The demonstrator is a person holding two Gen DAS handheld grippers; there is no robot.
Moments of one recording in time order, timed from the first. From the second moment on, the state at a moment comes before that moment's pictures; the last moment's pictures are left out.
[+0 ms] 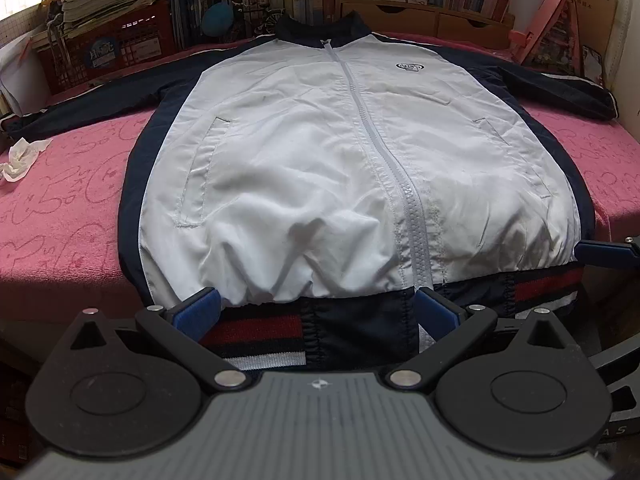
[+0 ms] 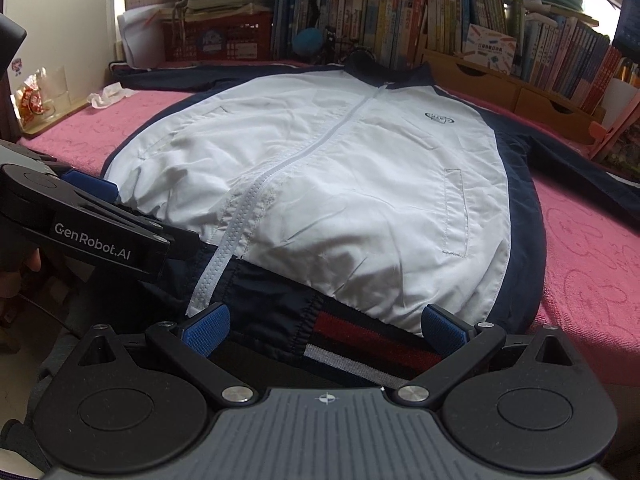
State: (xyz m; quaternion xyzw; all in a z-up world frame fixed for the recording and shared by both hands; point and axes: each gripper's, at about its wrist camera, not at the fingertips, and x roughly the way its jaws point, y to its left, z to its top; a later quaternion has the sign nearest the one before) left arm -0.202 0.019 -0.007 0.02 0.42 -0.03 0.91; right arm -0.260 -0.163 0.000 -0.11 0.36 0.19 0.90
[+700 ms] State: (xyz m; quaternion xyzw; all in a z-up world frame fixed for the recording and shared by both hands) left arm -0.221 0.012 -0.011 0.02 0.43 -0.03 0.90; right arm -0.279 -0.173 -0.002 -0.10 0.36 0.17 0.91
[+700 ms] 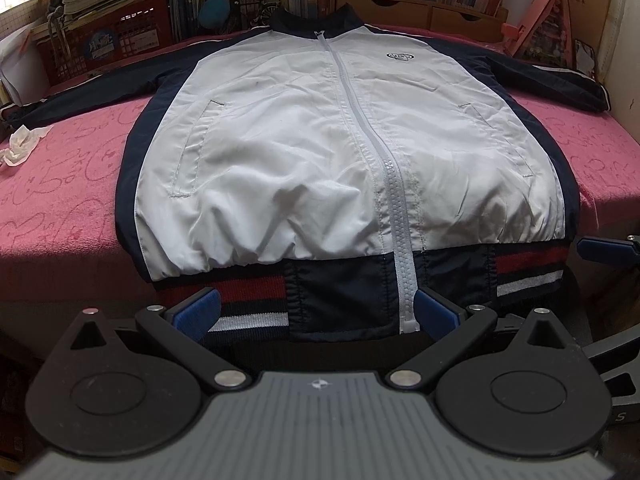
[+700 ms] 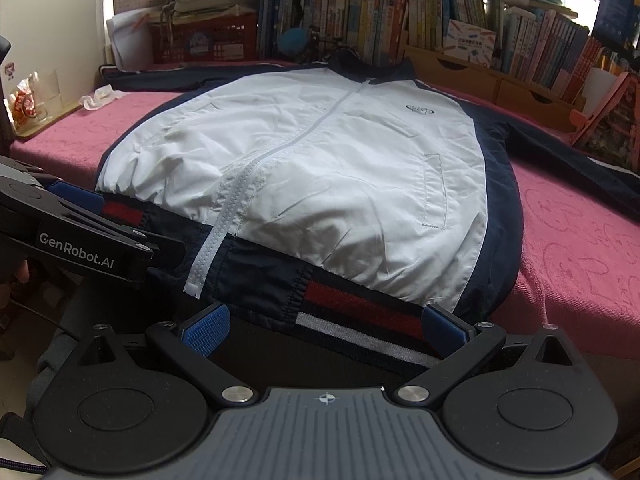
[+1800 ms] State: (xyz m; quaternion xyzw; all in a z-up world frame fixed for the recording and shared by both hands) left arm -0.194 0.016 0.010 0.02 0.40 -0.03 0.92; right arm -0.244 -0.231 0.009 -0.06 0.34 0.09 0.93
